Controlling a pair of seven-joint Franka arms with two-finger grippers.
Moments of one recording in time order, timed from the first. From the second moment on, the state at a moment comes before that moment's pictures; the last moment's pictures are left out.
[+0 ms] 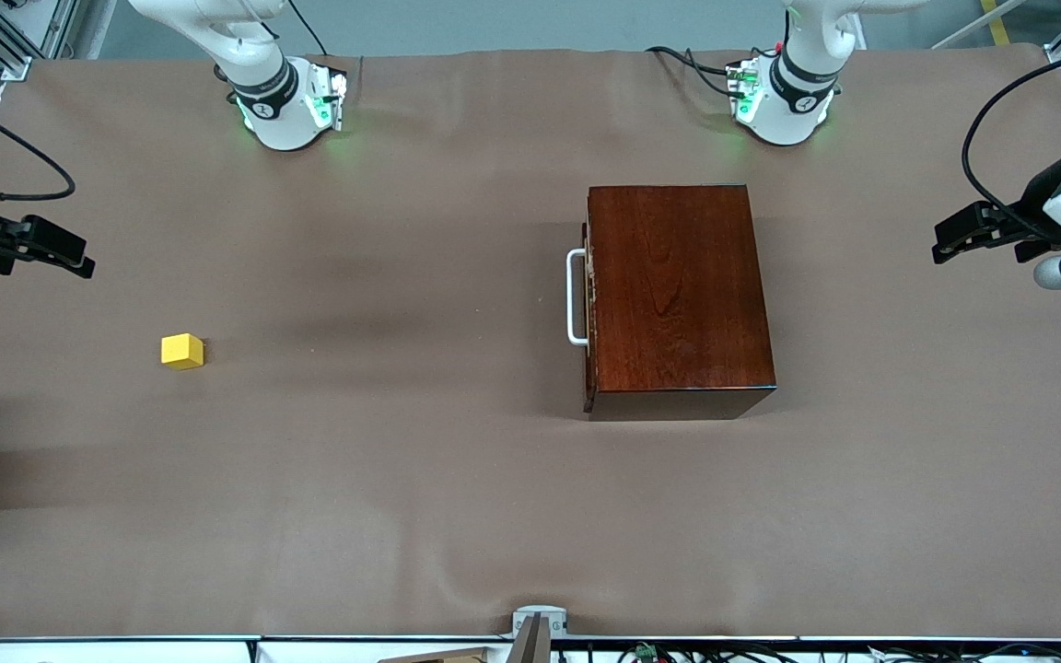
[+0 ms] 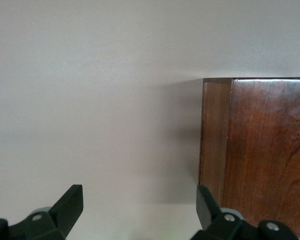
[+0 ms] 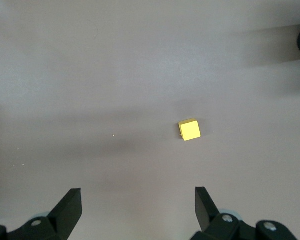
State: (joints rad) left arm -0.03 0.04 -0.03 -1.55 0.00 1.54 -0.05; right arm 0.00 0.08 -0.02 -1.46 0.01 1.51 0.04
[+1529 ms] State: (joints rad) left arm -0.37 0.27 -0.07 -1.39 -0.07 1.64 -0.72; right arm 0.00 0.08 -0.02 -1.46 0.01 1.51 0.04
